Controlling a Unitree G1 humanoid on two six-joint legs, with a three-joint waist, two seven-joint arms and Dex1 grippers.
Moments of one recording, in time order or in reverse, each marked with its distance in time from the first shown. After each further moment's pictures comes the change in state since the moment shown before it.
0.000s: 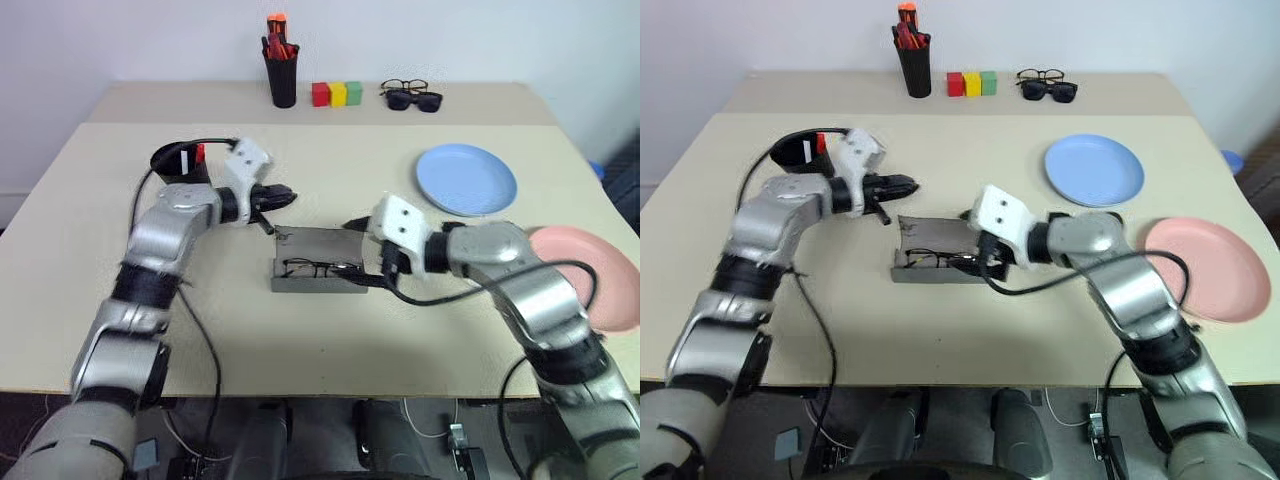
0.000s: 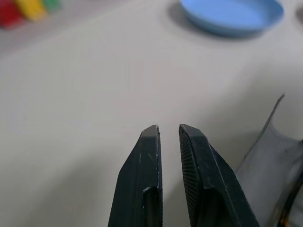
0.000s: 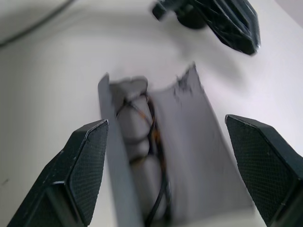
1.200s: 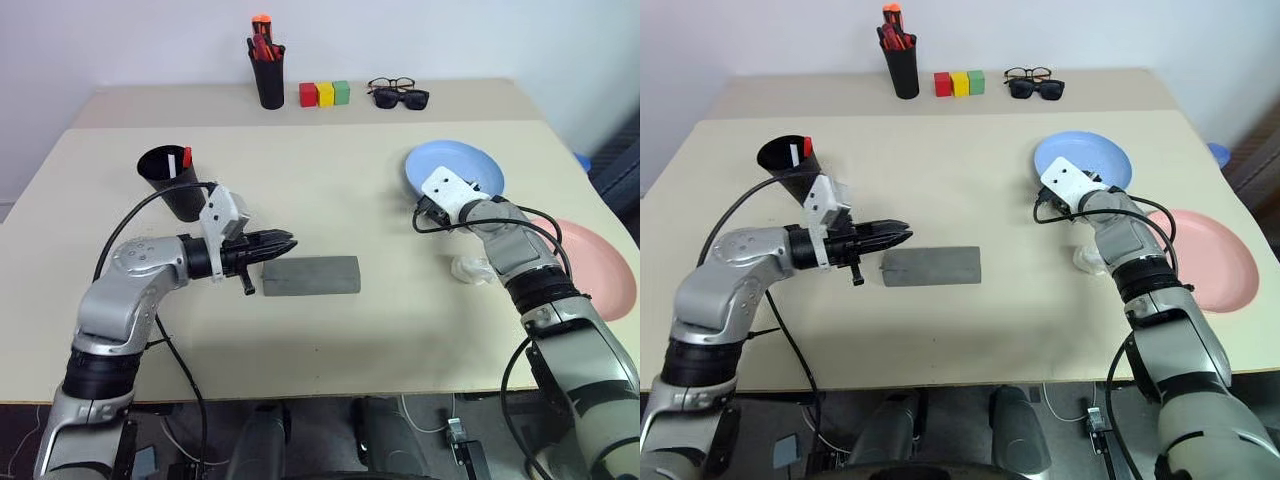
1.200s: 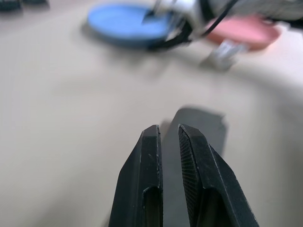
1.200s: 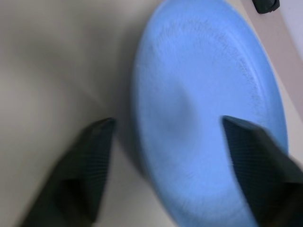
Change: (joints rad) left arm 0.553 0.092 0.273 -0.778 -0.221 0.050 -0.117; right arm -0.380 0.057 0.133 1.189 -0.488 -0.472 -0.504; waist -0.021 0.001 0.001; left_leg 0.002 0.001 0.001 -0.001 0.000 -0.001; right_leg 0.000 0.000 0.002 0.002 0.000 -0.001
